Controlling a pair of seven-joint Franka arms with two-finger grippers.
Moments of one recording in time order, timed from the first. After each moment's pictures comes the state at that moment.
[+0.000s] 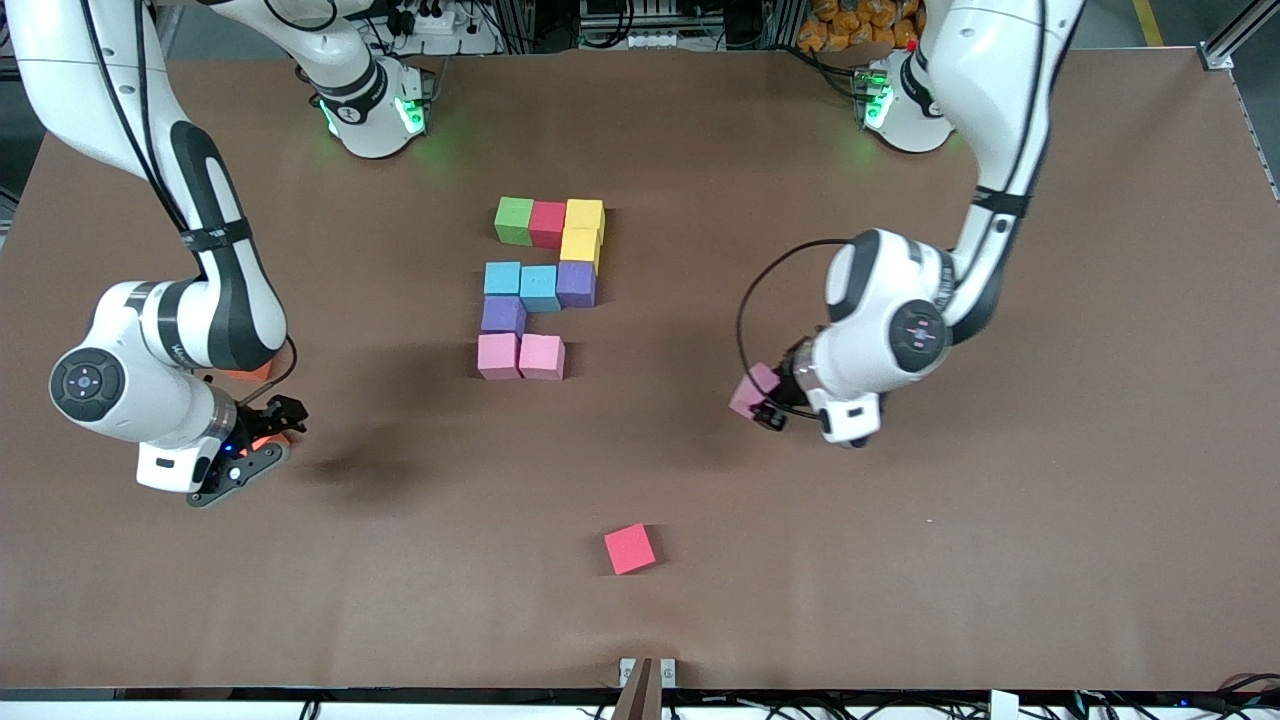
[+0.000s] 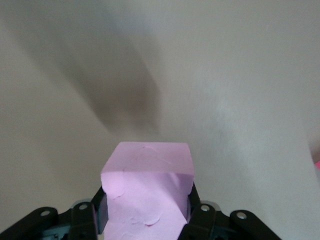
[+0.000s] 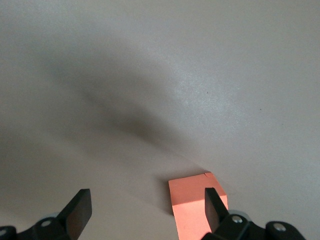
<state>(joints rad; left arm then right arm) -0.50 0.56 0.00 -1.67 -0.38 2.23 -1.38 0.05 0.53 -0.09 -1.71 -0.02 2.20 -0.62</state>
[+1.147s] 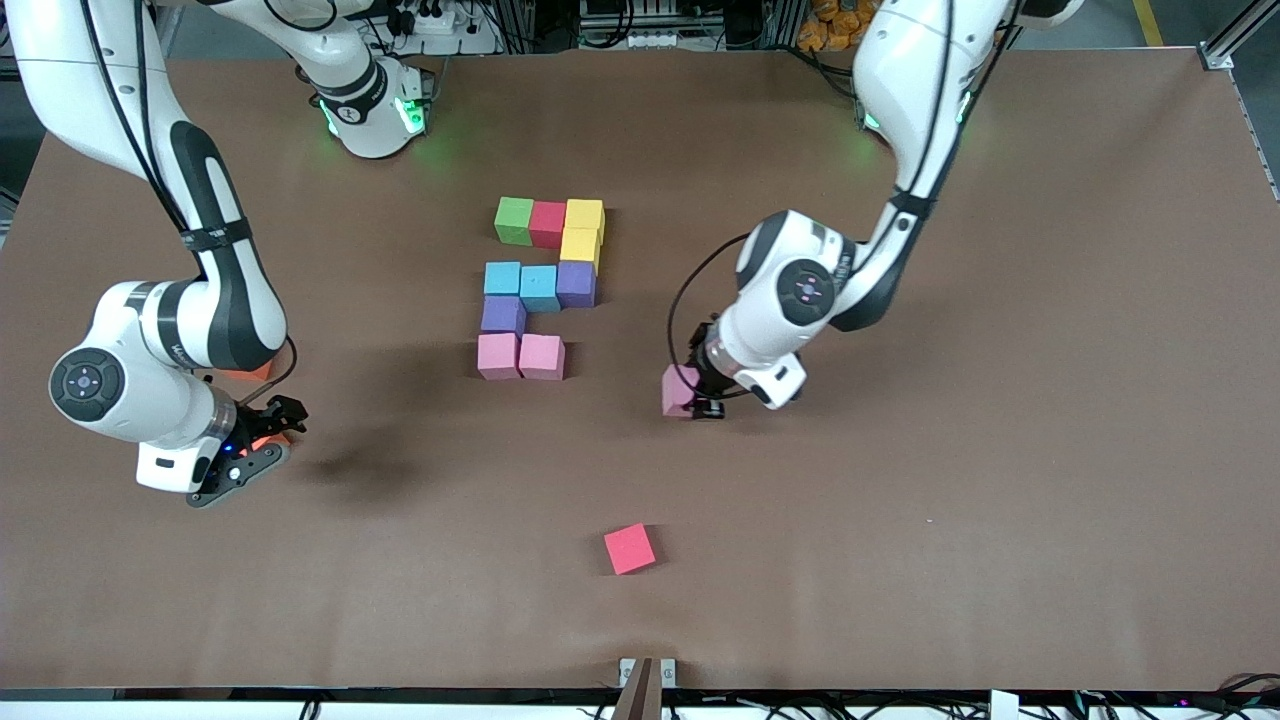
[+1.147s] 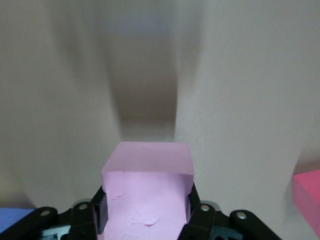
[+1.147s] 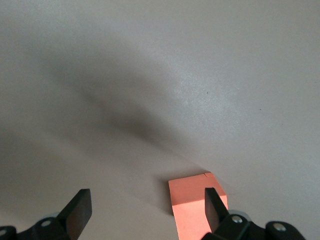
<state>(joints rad) -0.64 0.65 -0.03 -1.64 -0.36 2.48 -2.01 0.05 0.53 -0.09 -1.71 -0.02 2.20 -0.62</state>
